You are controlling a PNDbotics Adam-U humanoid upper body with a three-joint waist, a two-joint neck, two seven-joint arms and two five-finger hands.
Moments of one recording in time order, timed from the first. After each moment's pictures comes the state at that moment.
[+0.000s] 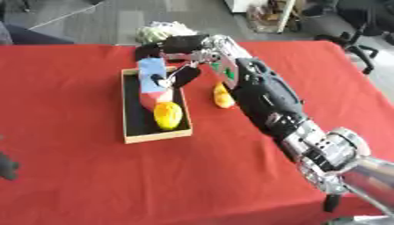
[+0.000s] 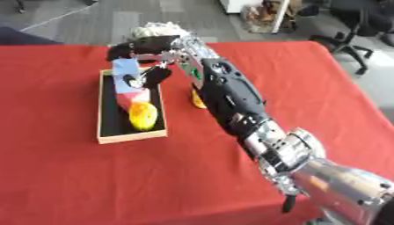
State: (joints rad) left arm -0.11 0.37 -0.15 -1.95 0.17 -0.12 -0.48; right arm -0.91 -0.28 0.10 -0.93 1.01 -0.72 0.46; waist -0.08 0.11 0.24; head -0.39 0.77
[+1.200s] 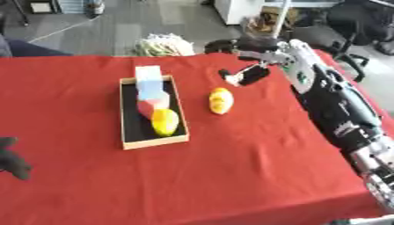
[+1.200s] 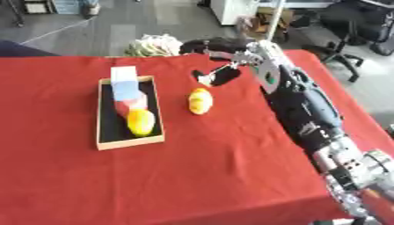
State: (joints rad) left arm -0.05 0.37 -0.12 -1.94 0.15 -0.12 -0.46; right arm -0.65 -0.51 0.09 -1.07 0.80 -0.67 0.51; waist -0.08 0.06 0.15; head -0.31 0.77
